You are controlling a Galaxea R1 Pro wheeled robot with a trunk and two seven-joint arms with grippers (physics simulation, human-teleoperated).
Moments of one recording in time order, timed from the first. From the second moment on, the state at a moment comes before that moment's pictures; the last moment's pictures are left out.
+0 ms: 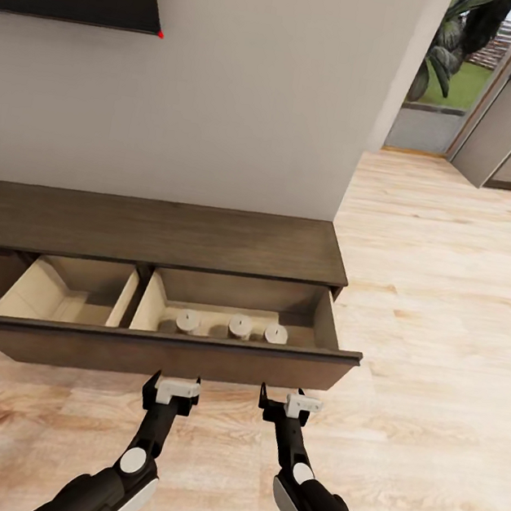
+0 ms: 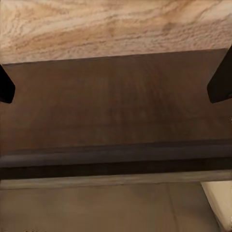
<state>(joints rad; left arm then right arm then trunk) -0.43 0.06 -0.69 -0.93 0.36 -0.26 0.51 -0.58 0.07 0.62 -0.48 -0.45 -0.55 -0.26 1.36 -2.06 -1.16</state>
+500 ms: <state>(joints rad) -0.43 0.07 -0.69 -0.94 0.36 -0.26 0.51 -0.58 0.07 0.62 -0.48 -0.45 -0.55 -0.26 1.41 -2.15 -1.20</state>
